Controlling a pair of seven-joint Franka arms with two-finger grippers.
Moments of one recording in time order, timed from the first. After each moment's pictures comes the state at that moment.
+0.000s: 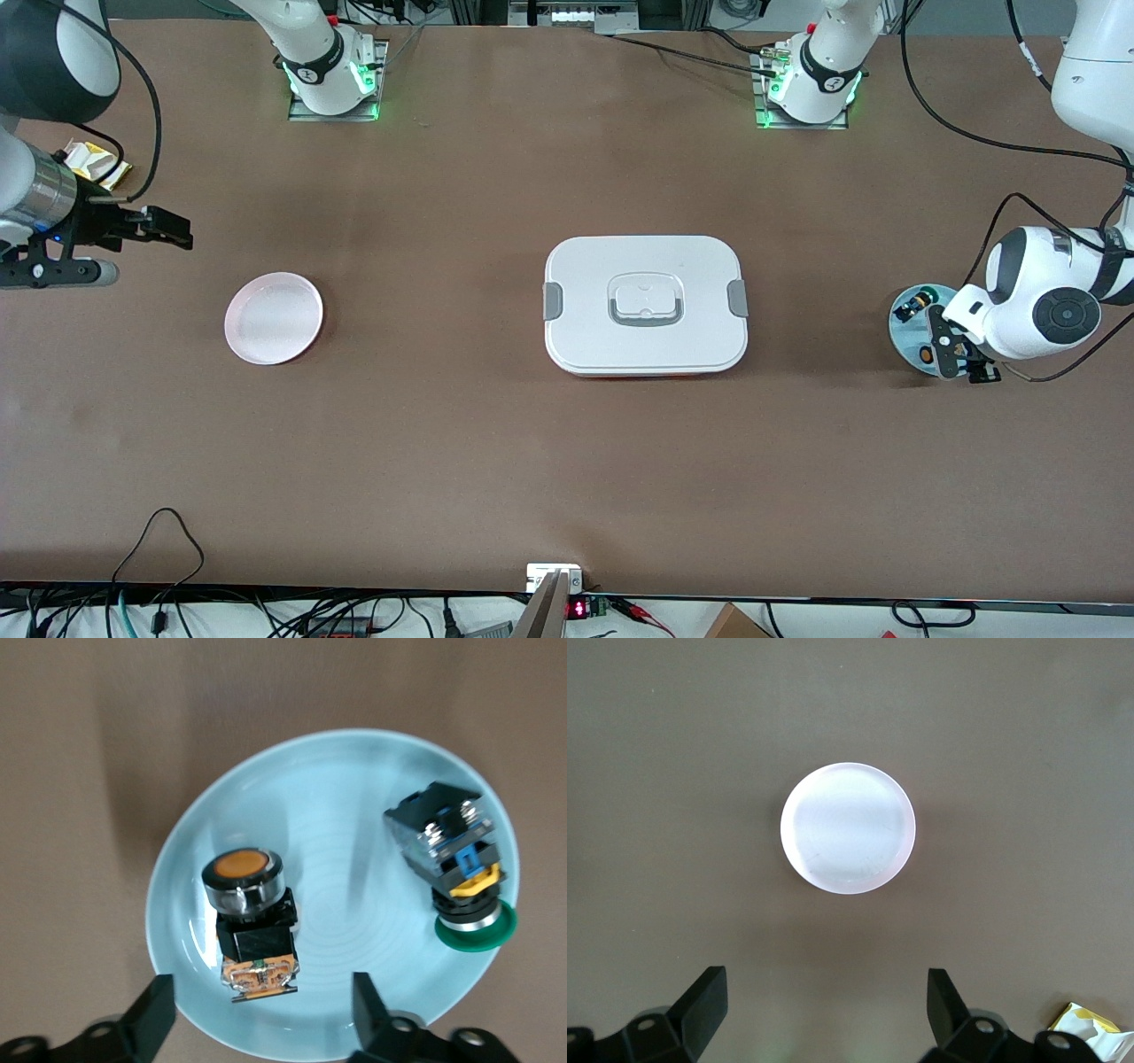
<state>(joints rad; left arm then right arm) 0.47 0.59 -0.27 -1.85 0.57 2.23 1.32 0.13 0.05 -0.14 -1.73 -0.04 1.65 -0.06</state>
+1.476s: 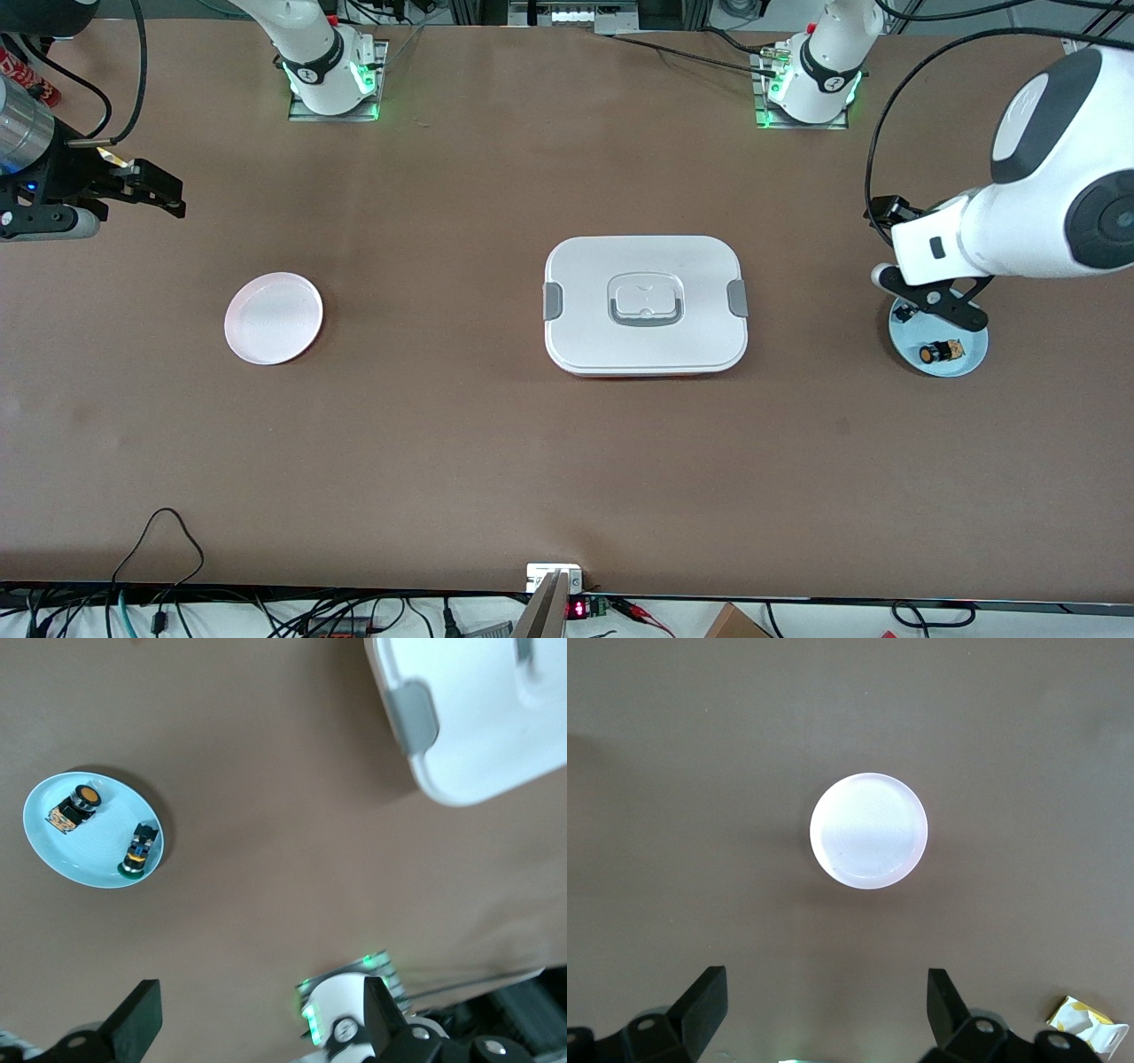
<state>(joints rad) 0.27 0.35 -0.52 -1.34 0.14 1.23 0.16 0.16 -0.01 -0.12 -1.65 -0.04 1.56 -0.03</state>
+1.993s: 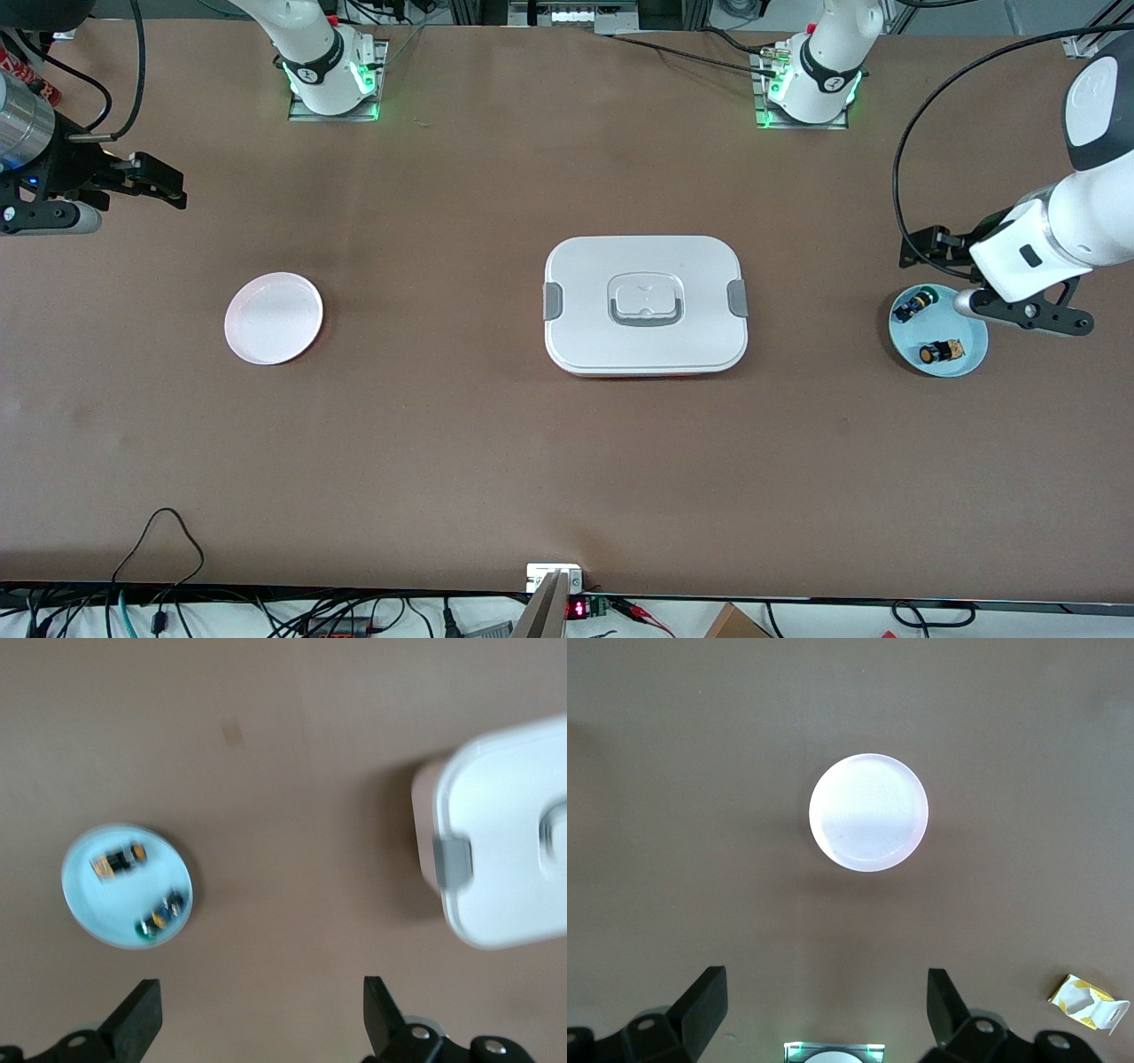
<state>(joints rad) 0.09 0.20 -0.17 -1.53 0.01 1.62 0.10 0.16 -0.01 -0.12 -1.65 -0.04 1.52 0.00</state>
